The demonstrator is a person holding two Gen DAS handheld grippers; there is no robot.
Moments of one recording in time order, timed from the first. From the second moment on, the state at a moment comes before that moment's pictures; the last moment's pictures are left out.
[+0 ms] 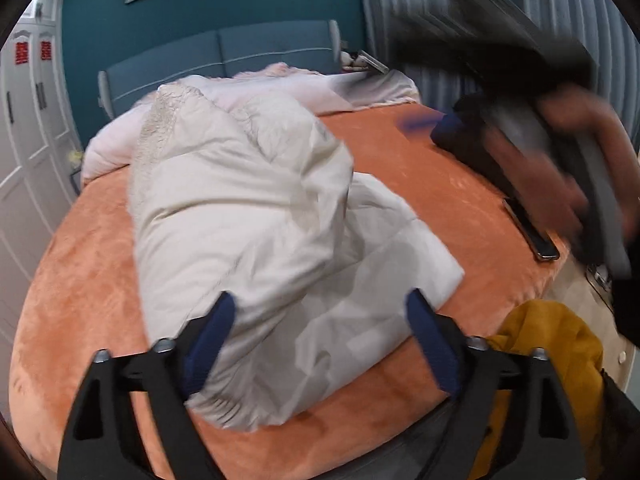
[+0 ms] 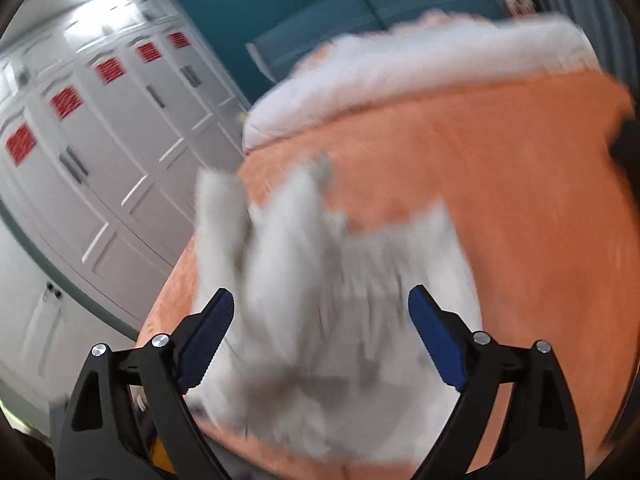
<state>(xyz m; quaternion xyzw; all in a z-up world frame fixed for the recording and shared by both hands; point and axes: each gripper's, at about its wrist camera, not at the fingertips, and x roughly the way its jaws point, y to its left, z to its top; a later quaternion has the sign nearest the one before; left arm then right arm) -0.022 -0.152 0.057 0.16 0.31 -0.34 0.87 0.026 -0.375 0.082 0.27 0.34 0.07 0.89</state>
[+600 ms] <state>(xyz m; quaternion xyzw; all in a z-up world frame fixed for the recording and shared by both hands) 0.099 0.050 0.043 -0.10 0.40 -0.04 0.91 -0.005 -0.389 0.015 0.24 0.40 -0.08 0.88</state>
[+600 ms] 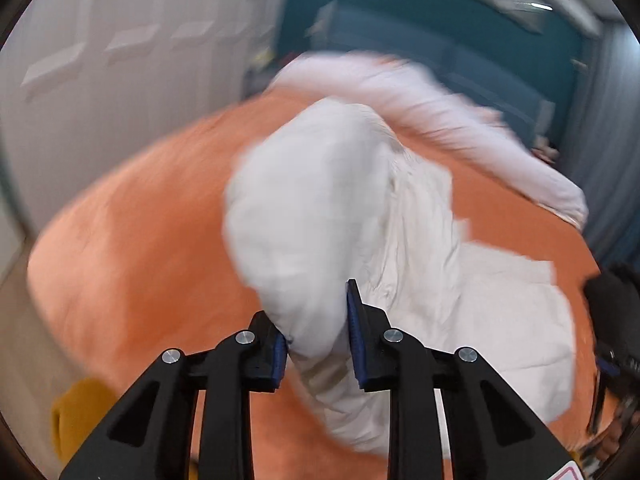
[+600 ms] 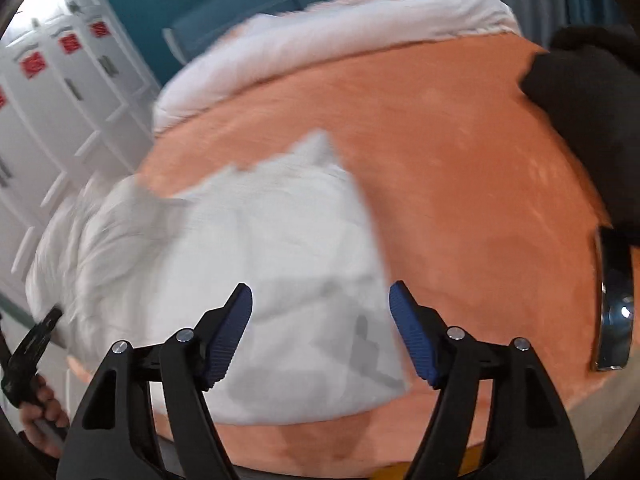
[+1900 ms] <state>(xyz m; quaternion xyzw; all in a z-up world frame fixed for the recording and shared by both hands) 0.030 0.177 0.125 -0.15 0.32 -0.05 0.93 -0.058 -0.372 0.082 0.20 0.35 -0.10 0.91</state>
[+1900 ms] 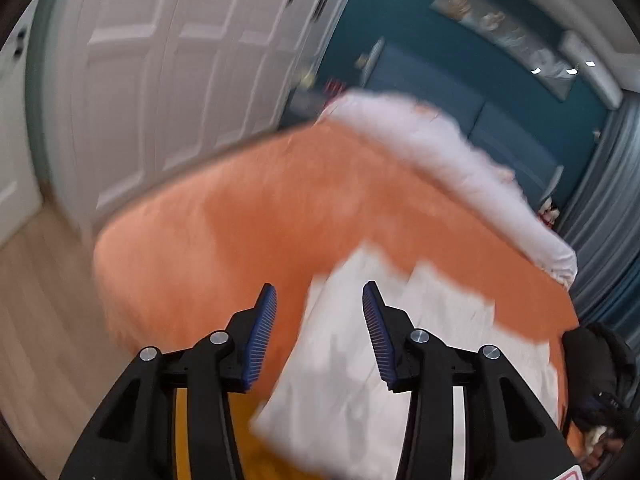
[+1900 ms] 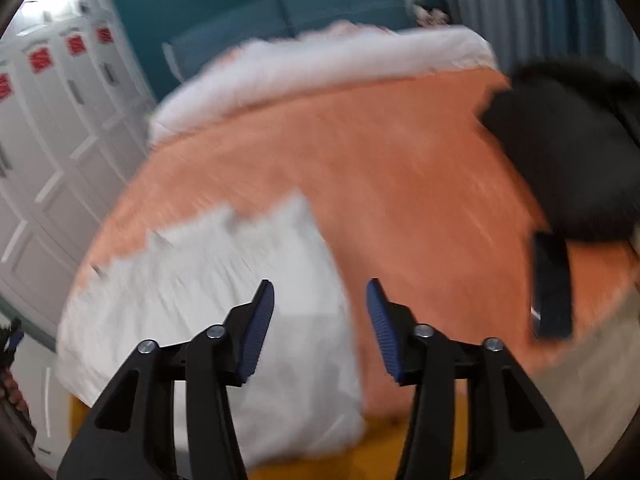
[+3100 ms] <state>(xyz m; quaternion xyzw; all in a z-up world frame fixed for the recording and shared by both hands) 0.048 0.182 -0.004 -0.15 0.48 0.00 0.87 0.099 -0.159 0.022 0.10 0.46 0.06 0.88</state>
